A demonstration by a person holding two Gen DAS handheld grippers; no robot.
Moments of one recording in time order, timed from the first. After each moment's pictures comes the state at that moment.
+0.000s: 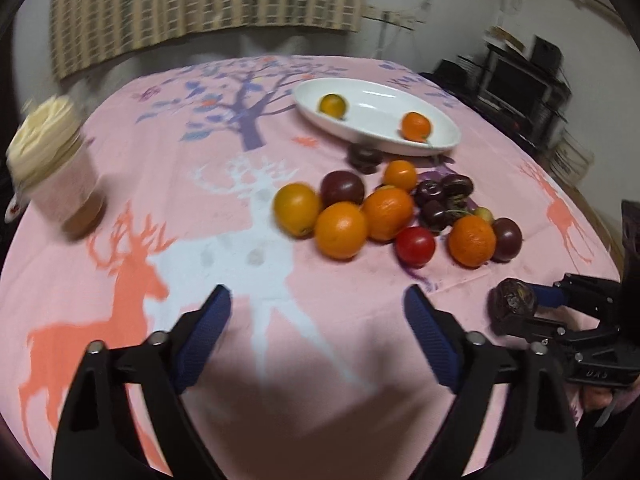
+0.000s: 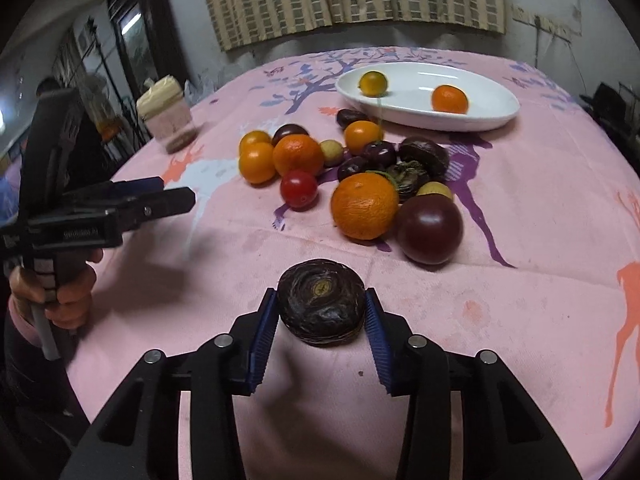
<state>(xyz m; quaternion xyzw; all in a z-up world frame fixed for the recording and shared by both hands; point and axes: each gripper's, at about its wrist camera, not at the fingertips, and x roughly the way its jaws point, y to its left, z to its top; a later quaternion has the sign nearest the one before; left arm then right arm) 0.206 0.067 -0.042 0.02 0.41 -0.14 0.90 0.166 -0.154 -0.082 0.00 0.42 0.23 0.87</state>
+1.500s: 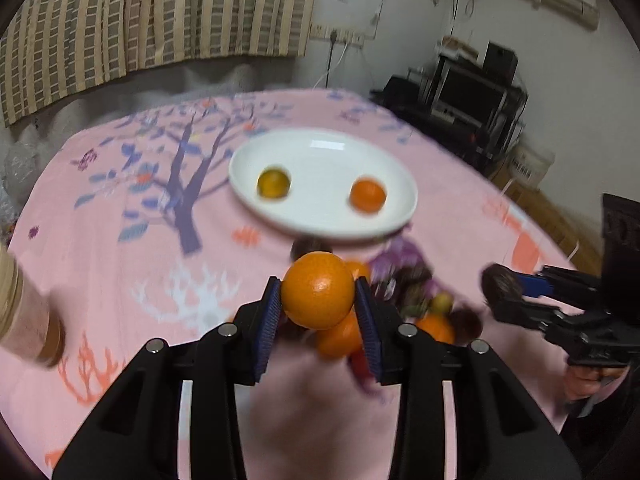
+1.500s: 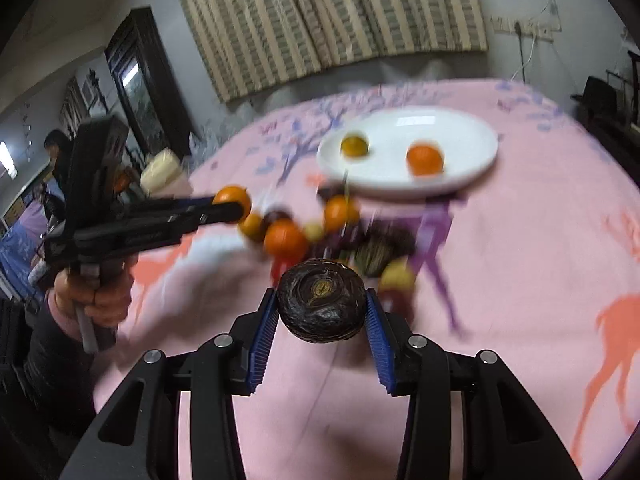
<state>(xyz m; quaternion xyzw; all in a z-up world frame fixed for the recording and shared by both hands) 0.283 0.036 0.012 0.01 0.37 -0.22 0.90 0.198 -0.187 -0.032 0.07 0.36 0.24 0.90</state>
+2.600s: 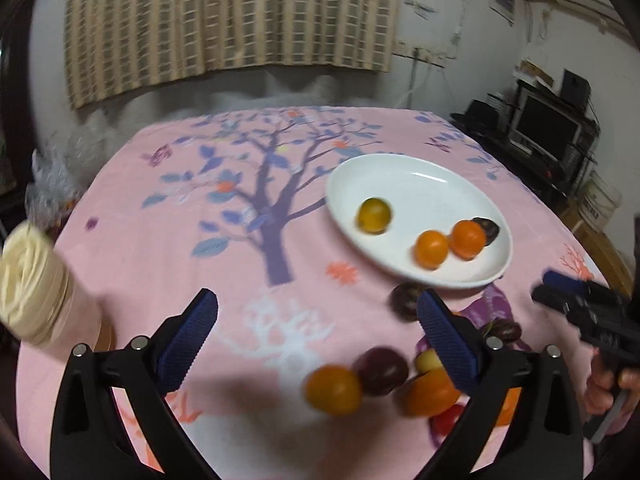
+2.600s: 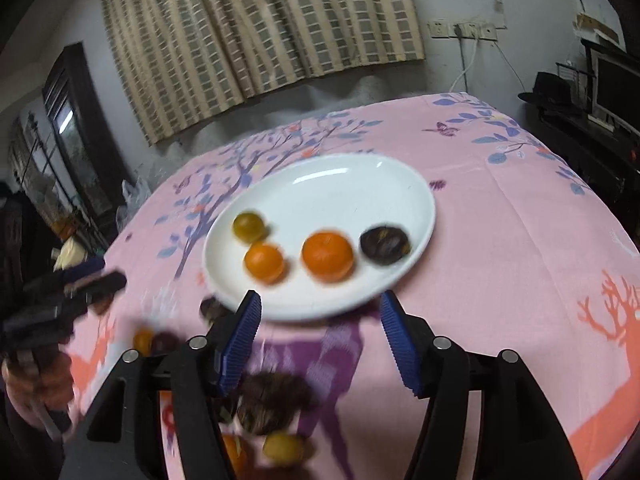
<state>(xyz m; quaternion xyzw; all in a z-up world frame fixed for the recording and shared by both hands) 0.318 0.073 -0.003 -0.01 0.37 -0.07 0.93 0.303 -0.212 -0.040 0.08 0.36 0.14 0.92</state>
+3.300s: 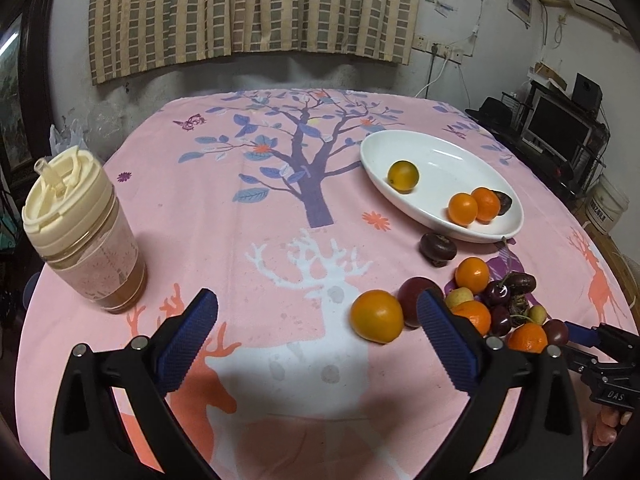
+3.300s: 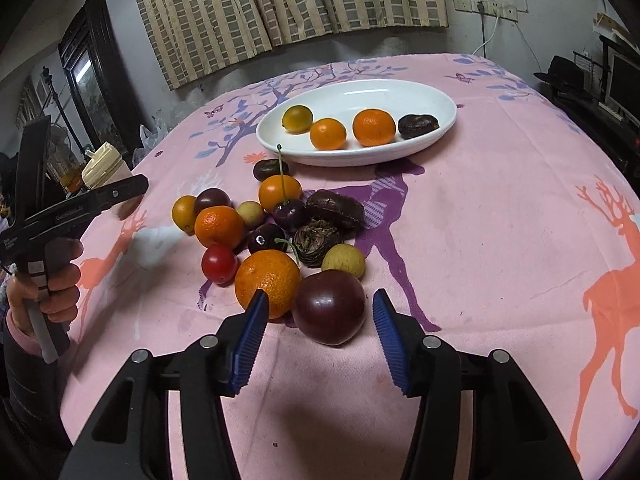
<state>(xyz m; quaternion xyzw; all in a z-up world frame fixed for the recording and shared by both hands) 0.273 0.106 -0.017 -0.02 0.38 -0.05 0.92 0.209 -0.188 -0.069 0.06 0.42 0.16 0.89</state>
